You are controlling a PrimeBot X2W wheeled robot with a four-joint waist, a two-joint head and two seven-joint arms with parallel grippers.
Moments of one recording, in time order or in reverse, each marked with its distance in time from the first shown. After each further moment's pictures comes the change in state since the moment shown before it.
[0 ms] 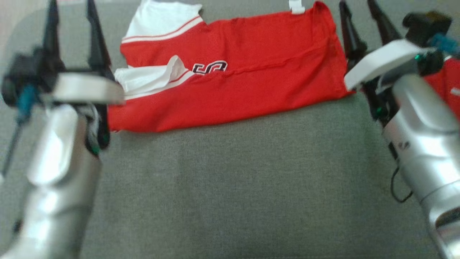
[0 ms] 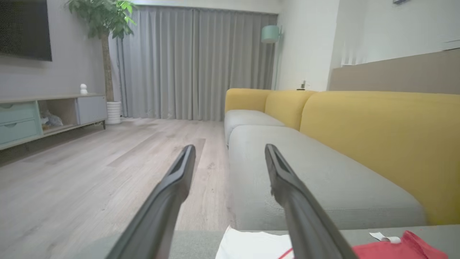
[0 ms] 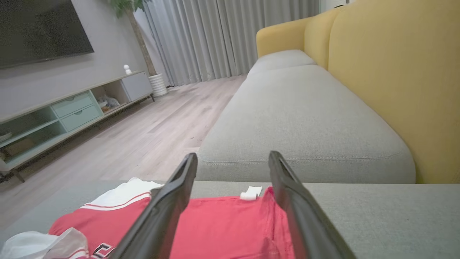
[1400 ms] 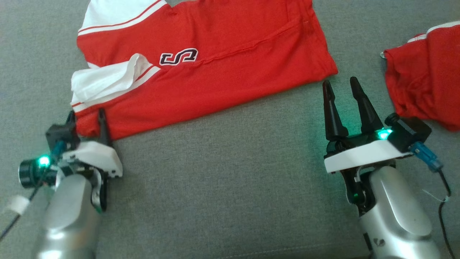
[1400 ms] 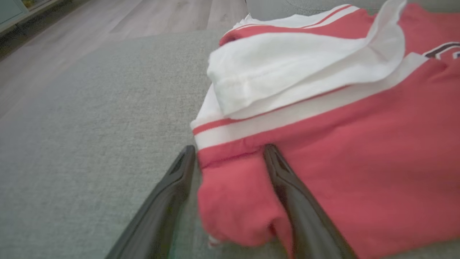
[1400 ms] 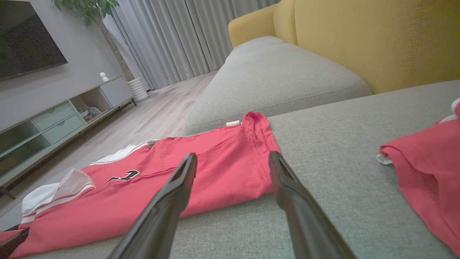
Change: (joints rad) left arm 0.228 -0.056 0.153 0.258 0.207 0.038 0.142; right arm 0.592 0.167 -0.322 -0.574 -0.300 0.000 -0.003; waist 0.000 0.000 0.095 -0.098
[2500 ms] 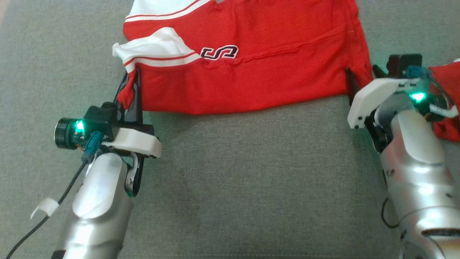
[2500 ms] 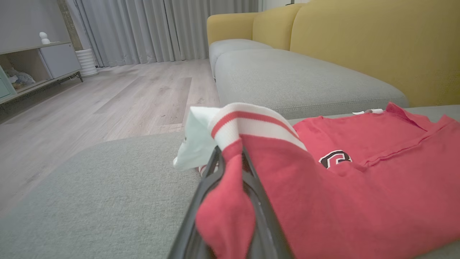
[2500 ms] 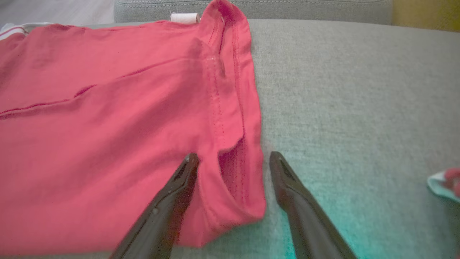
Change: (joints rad) left arm -0.041 -0.062 -0.132 -0.207 0.046 -0.081 -0.137; right arm -0.411 -0.002 -0.286 0.579 -0.393 0.000 0.364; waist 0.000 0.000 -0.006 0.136
